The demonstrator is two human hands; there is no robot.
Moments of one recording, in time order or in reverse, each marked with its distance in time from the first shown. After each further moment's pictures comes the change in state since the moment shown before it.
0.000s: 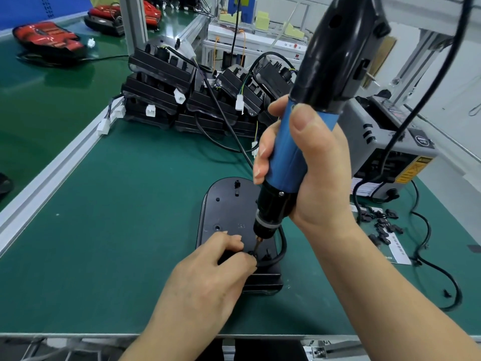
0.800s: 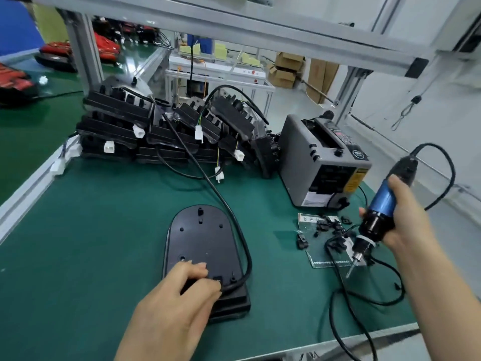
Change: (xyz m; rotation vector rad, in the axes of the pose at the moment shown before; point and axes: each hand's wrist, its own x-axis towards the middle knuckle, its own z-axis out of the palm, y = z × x) left_hand 0.003 -0.005 0.002 -0.018 0.015 0.047; right_hand -0.045 -0.057 -0.214 -0.205 1.048 0.319
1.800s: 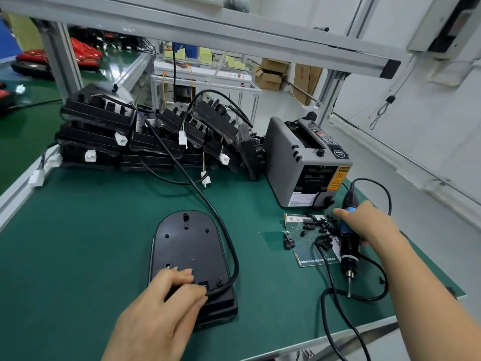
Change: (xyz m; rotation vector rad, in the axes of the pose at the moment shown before) left_hand 0.001 -0.003 0.003 0.009 -0.014 0.033; right_hand 0.049 0.022 -0.016 -1.590 0.079 -0.019
